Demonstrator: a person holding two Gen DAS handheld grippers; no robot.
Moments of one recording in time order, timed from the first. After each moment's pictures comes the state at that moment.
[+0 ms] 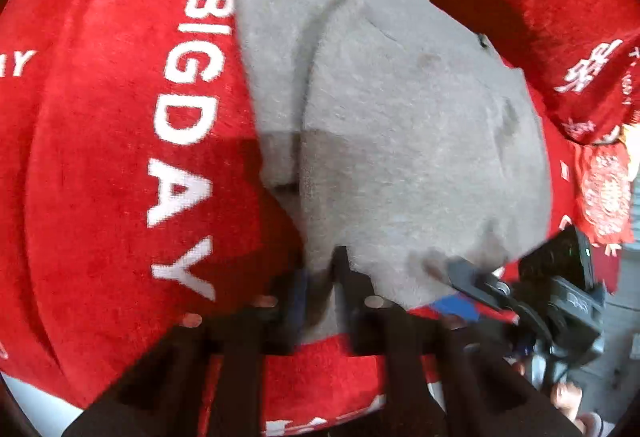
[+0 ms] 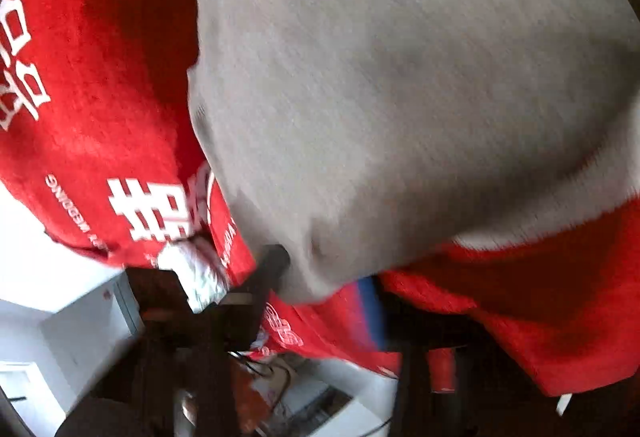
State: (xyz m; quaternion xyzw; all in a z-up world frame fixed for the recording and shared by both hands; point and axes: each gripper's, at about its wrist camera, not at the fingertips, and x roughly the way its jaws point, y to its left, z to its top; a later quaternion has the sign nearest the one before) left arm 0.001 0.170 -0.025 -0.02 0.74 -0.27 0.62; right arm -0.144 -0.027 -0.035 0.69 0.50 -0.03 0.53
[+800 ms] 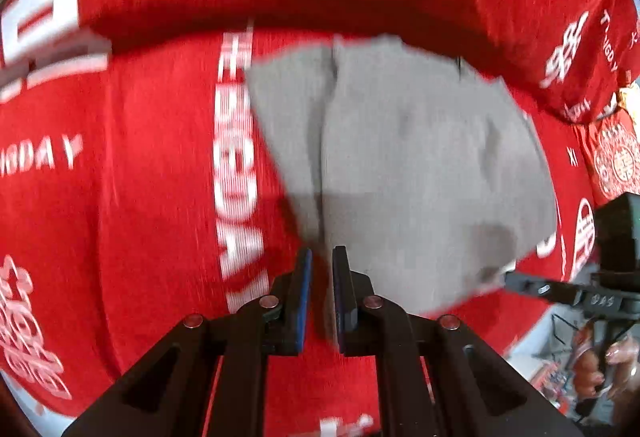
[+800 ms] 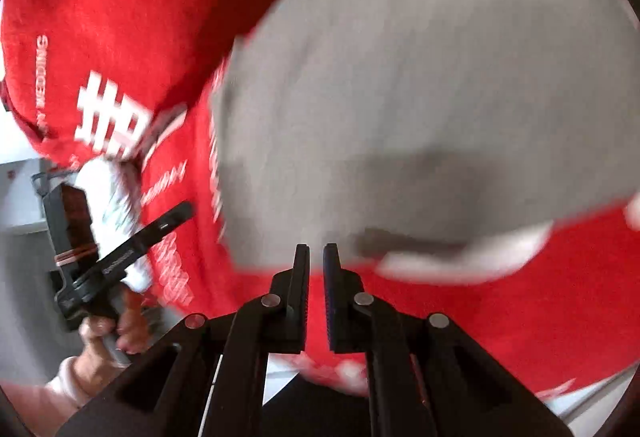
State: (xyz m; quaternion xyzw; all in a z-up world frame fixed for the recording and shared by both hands) left arm 0.024 0.175 0.038 0.06 0.65 -0.29 0.70; right arm -0.134 -0.098 0.057 0.43 0.60 -0.02 0.68
